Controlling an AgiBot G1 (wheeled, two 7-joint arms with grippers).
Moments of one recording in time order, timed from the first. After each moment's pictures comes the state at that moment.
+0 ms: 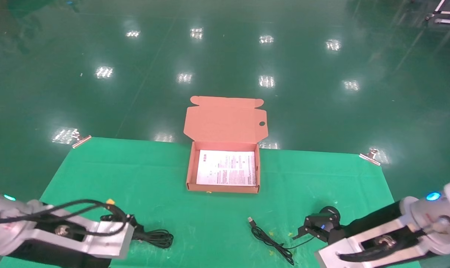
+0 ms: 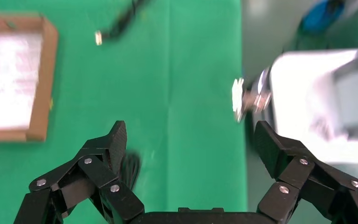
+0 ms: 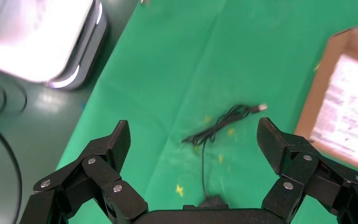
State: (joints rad) left arm -1.48 0.71 0.77 -1.33 1.41 1.56 -0.28; right arm 1.61 -0.70 -0.89 1.36 -1.43 -1.56 0.03
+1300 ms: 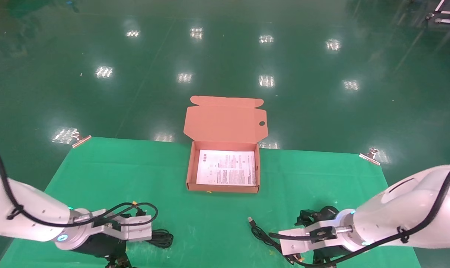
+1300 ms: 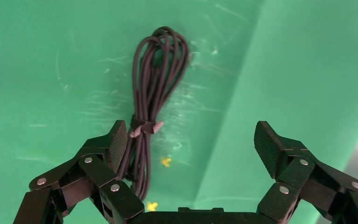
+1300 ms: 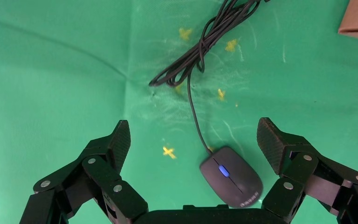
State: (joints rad) left arm -1.42 0.92 0.99 -1.15 1.91 1.28 -0.53; right arm 1.52 -0.93 -1.19 1.35 -2.02 -1.26 0.49
